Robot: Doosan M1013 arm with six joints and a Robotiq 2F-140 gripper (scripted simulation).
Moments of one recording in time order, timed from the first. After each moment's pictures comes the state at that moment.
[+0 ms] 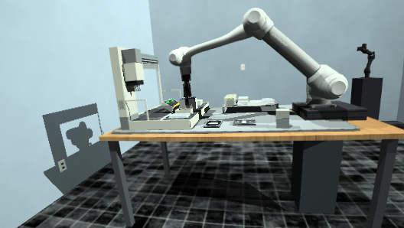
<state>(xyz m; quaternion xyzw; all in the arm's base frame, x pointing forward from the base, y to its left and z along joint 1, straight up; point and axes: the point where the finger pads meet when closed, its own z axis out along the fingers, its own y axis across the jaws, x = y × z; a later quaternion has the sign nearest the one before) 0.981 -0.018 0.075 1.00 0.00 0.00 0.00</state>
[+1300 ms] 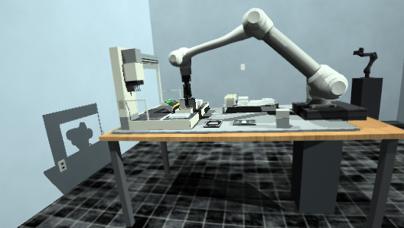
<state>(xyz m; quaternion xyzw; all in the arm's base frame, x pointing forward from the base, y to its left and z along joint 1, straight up) 0.981 -0.018 0.069 1.00 0.00 0.00 0.00</state>
